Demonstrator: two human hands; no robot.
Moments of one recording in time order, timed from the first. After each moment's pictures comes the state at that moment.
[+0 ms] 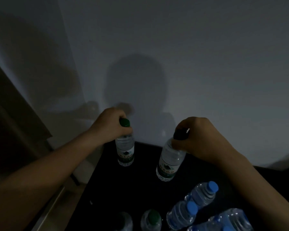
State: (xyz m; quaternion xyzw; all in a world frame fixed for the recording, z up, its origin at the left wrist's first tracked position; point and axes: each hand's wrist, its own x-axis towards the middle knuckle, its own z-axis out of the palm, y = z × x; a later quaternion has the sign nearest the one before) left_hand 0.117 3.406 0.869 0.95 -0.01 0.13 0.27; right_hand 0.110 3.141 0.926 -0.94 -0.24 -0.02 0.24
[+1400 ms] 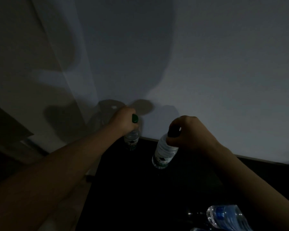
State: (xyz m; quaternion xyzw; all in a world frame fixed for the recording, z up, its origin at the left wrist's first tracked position) left_hand 0.274 3.458 0.740 0.96 0.02 0.00 0.29; right_hand 0.245 3.244 0.817 -0.95 -0.22 0.07 0.20
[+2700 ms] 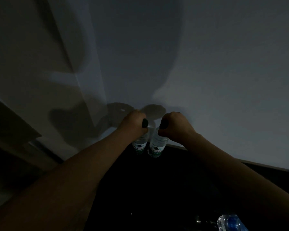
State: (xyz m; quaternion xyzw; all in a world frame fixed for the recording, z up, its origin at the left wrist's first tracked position) left_hand 0.280 3.464 0.733 0.96 -0.03 -0.03 0.29; right_hand 0.304 3.301 0.766 -0.96 -0.19 0.09 0.17
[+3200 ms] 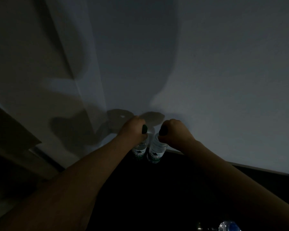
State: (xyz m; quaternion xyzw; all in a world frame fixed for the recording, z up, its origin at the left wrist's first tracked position) left_hand 0.282 3.463 0.733 0.96 -0.03 -0.04 0.27; right_hand 0.303 3.298 0.763 -0.97 -0.18 0.10 0.16
